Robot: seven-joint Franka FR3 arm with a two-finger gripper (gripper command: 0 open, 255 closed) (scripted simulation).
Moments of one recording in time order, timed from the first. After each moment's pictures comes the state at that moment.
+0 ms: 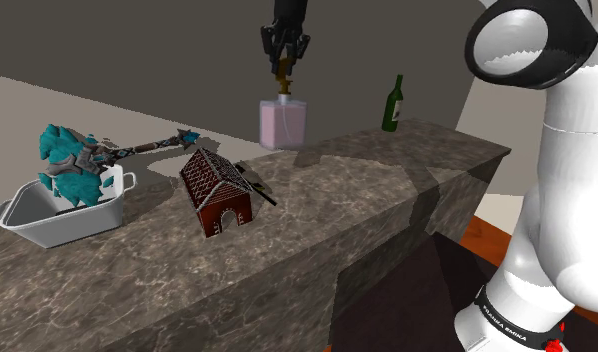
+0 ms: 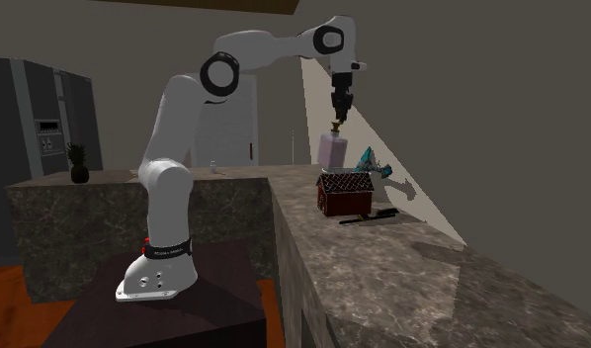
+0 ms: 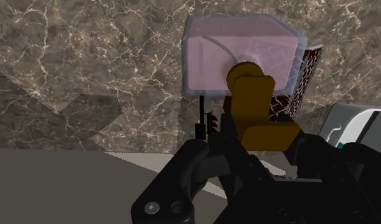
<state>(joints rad) 0.42 0.31 -0.35 -1.08 0.24 1.47 0.11</state>
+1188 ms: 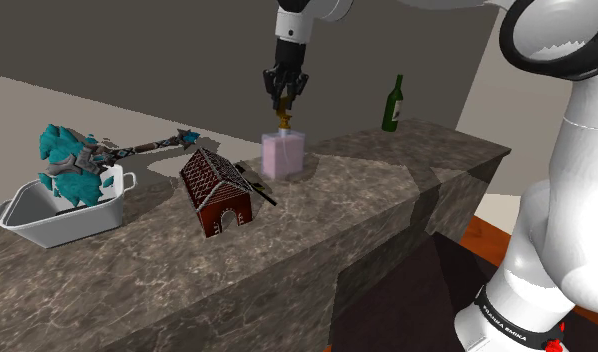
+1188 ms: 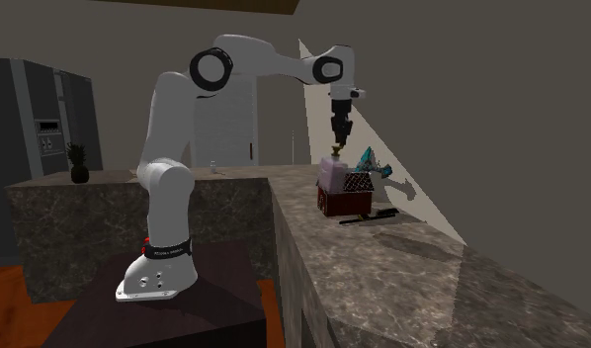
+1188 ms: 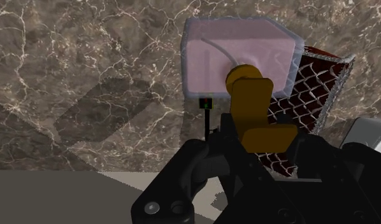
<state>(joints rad) 0.46 0.20 -0.34 -1.47 0.21 1.76 0.09</state>
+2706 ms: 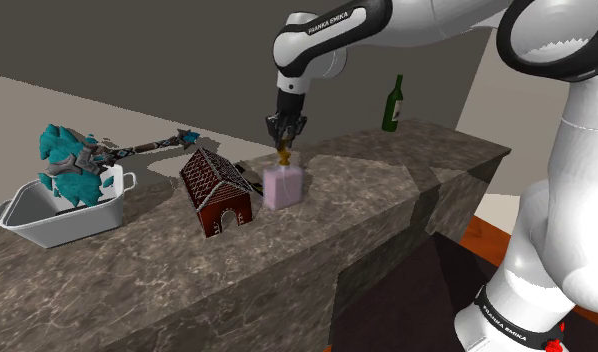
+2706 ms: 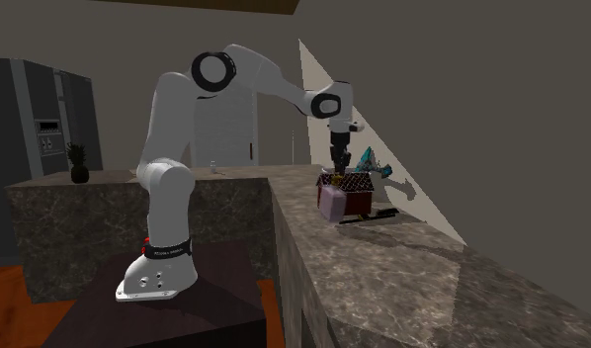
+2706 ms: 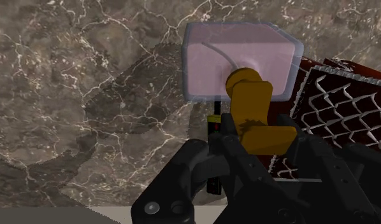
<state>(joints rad) 0.48 0.21 -0.33 -1.76 0.23 2.06 0.04</state>
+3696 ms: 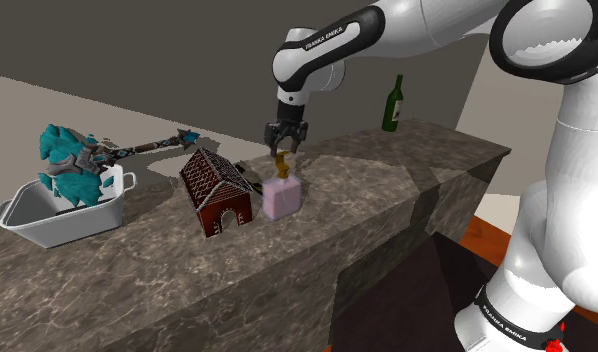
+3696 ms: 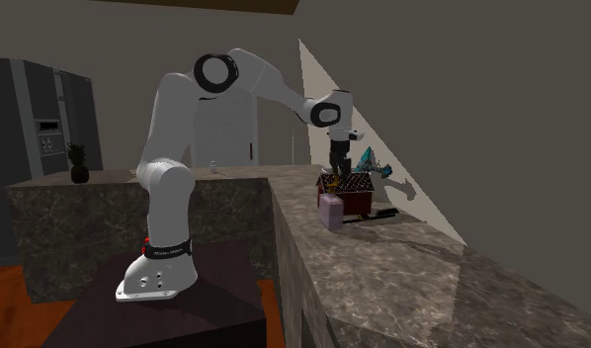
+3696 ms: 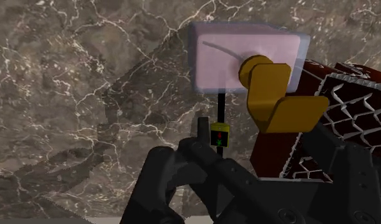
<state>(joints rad) 0.47 0.24 -0.33 -1.81 0.25 2.13 0.02</state>
